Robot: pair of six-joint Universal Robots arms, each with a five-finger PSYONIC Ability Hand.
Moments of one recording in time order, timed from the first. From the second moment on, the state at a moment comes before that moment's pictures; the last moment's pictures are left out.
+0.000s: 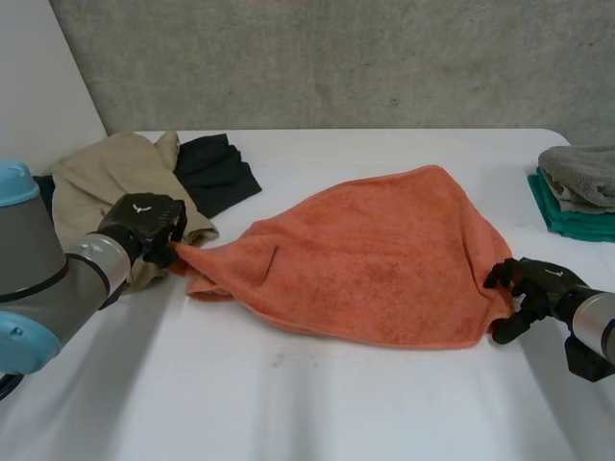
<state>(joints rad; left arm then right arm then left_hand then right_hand) 4.50 -1.97 -1.60 3.26 -1.38 3.45 1.51 -1.14 1.79 -0.05 1.18 2.98 1.16 1.20 1.19 1.20 0.98 0.43 0.49 0.49 0.49 0.30</state>
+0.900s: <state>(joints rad) 4.49 -1.92 -1.35 3.03 -1.47 3.60 1.59 -1.22 1.29 0.25 1.35 2.20 1.16 1.20 1.19 1.20 0.98 0.99 1.18 1.19 1.19 1.00</state>
